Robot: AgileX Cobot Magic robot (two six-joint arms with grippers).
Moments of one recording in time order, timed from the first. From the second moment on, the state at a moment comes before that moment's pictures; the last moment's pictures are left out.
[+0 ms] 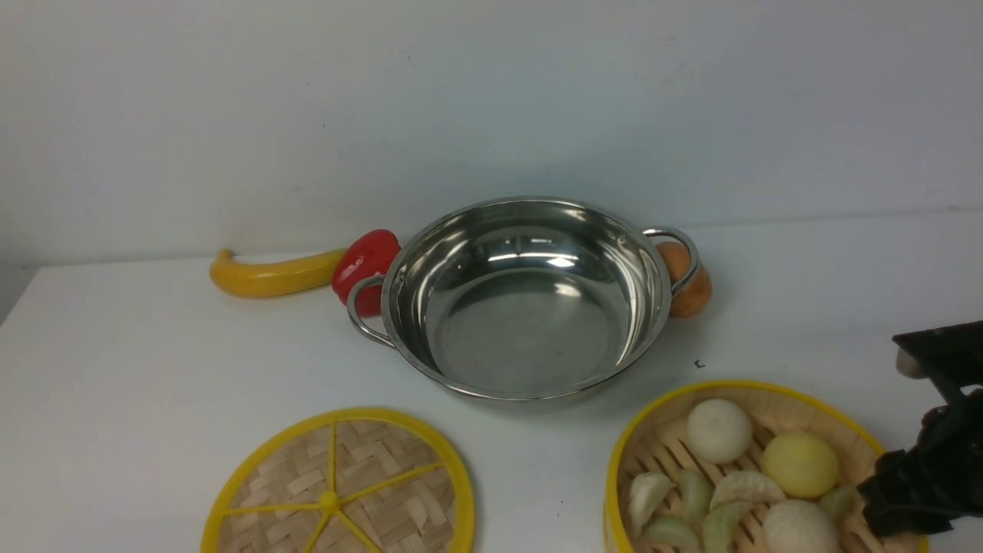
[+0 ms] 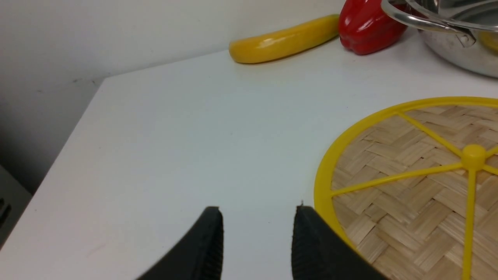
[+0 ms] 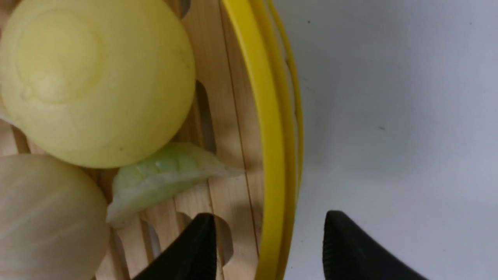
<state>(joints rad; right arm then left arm) 0.06 1.59 -0.74 0.26 0.76 -0.35 0.12 0.00 0.01 -0.10 0.34 0.29</state>
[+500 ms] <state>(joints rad) 0.06 1.59 -0.74 0.25 0.74 -0.35 0.12 0.00 0.01 -0.10 0.34 0.29</state>
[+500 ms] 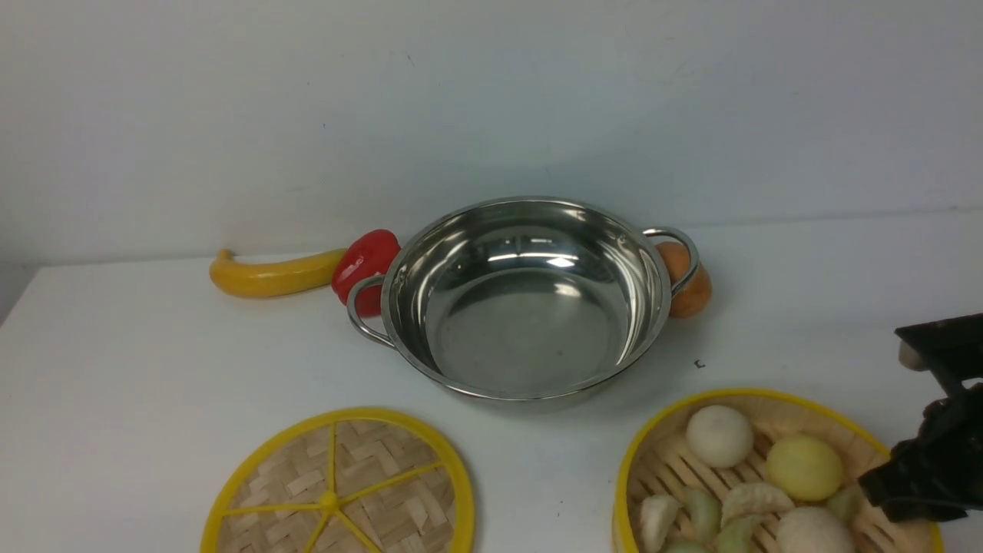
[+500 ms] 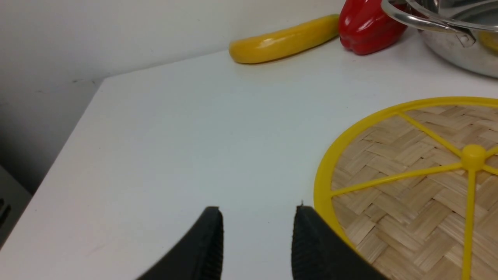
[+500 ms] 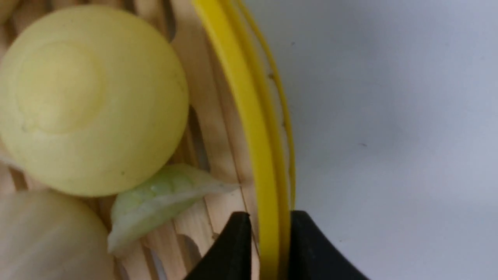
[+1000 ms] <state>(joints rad) 0.06 1.59 -0.87 0.20 0.90 -0.36 0.12 0.00 0.01 -0.10 0.34 0.29</state>
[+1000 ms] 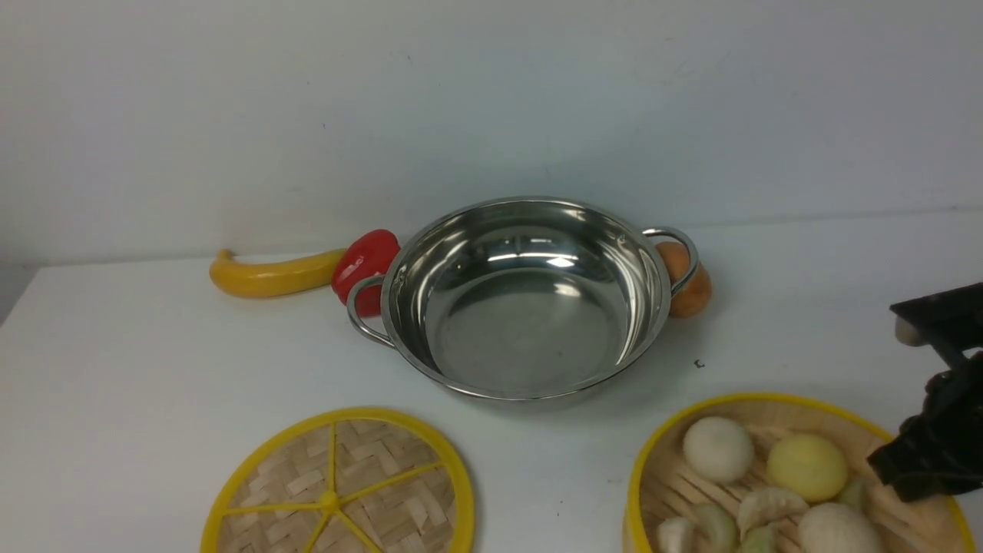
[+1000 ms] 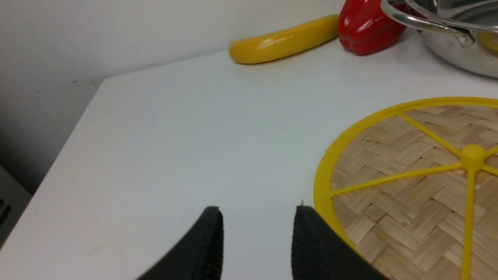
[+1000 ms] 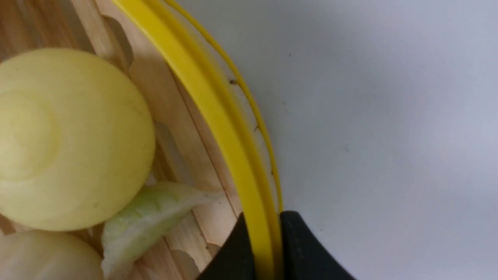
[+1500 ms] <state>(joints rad) 0.06 1.55 -1.22 0.16 1.19 -0.33 0.12 0.00 0.01 -0.10 0.34 0.29</state>
